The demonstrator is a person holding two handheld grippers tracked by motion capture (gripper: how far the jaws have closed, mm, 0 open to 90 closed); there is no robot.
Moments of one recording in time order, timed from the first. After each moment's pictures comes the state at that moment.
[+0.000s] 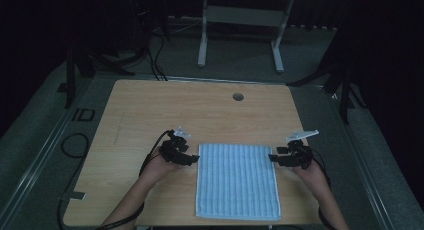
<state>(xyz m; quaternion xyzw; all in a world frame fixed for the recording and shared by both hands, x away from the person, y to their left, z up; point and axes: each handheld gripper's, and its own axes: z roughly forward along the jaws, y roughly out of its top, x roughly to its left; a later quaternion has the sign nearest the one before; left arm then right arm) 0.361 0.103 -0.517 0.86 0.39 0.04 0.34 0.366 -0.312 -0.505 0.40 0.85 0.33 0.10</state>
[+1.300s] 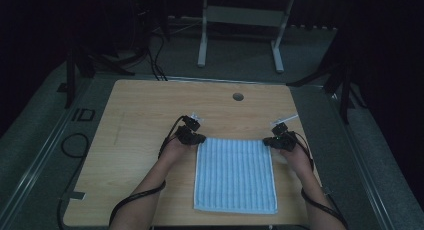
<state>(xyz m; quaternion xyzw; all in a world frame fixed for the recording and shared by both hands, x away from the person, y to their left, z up) 0.426 0.072 -0.525 0.84 0.41 0.06 0.34 0.427 -0.279 -0.514 0.42 0.86 0.27 0.11</state>
